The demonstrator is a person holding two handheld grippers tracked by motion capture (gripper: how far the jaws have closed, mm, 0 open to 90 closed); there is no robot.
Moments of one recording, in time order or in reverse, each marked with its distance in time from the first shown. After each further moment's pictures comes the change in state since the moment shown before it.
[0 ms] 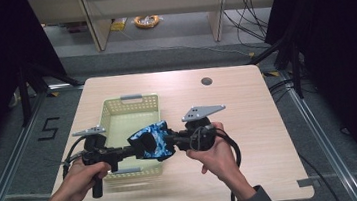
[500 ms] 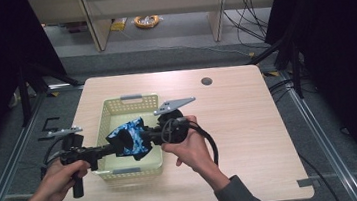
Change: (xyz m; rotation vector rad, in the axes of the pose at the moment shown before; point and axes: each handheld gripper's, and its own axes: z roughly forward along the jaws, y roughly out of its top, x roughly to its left) left arm 0.031 -0.003 -0.037 -0.032 0.071 -0.072; right arm 0.014 0.031 0.049 0.028 0.055 -0.026
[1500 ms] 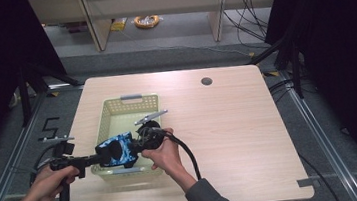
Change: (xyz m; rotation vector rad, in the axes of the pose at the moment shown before) left arm 0.051 -0.022 -0.010 0.121 0.128 -0.069; right arm -0.020 -0.032 0.099 0.124 -0.015 0.159
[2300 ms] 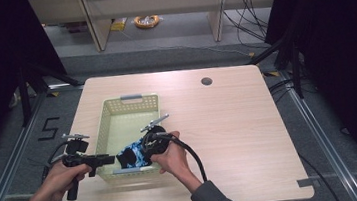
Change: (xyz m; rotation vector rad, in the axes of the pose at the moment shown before) left arm -0.012 0.008 0.024 0.083 0.084 0.071; right arm -0.013 -0.018 0.000 0.146 -0.140 -0.046
